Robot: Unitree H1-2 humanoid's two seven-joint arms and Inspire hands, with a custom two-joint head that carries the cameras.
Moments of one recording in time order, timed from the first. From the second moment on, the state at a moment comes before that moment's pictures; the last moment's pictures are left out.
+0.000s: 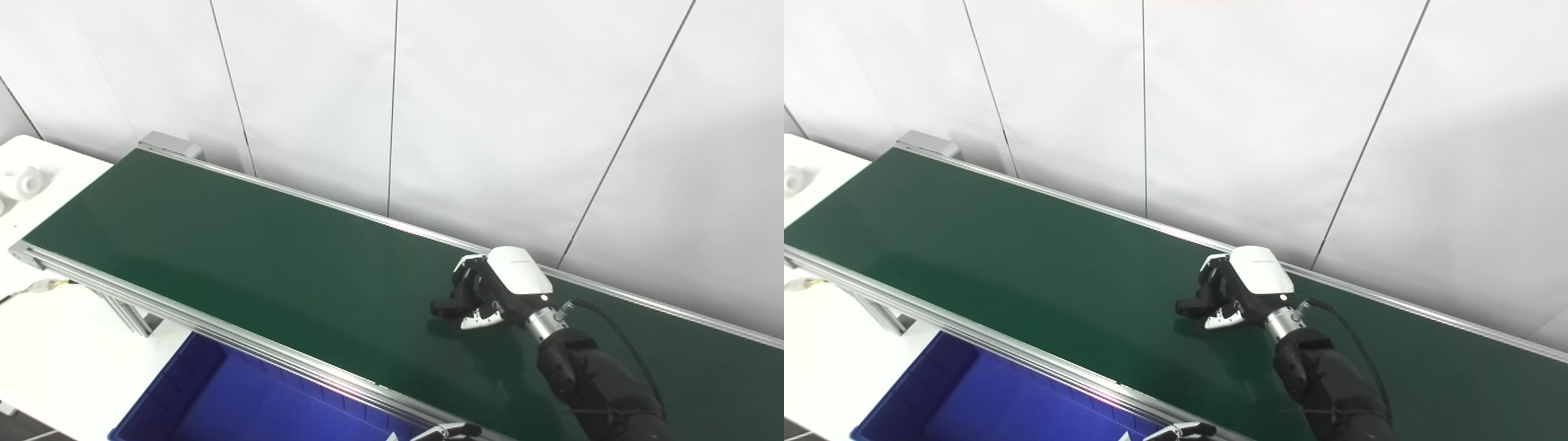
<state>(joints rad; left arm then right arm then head) 0.48 -0.01 -0.40 0.05 0.27 -0.42 0.13 -0.91 0.07 0.78 1.30 -0.69 -0.45 -0.36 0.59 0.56</state>
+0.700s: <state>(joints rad) 0.51 -0.01 -0.41 0.02 0.25 -0.42 0.12 -0.59 -0.19 0.54 0.35 -0.48 -0.34 0.12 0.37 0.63</state>
